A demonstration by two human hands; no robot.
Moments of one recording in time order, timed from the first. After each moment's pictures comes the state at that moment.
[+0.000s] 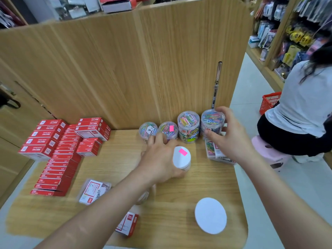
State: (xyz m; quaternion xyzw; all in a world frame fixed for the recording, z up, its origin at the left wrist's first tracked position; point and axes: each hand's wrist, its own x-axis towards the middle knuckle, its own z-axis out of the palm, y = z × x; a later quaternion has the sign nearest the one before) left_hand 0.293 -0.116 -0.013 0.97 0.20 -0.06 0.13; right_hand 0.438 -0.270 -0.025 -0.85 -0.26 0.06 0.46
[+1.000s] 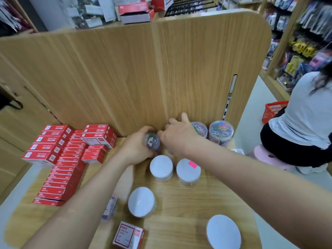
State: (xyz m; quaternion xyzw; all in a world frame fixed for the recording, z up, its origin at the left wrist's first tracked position) left_hand 0.300 -0.009 -0.007 0.92 0.28 0.01 0.26; right_hand 0.397 -0.133 0.028 -0.80 -0.58 -0.03 -0.15
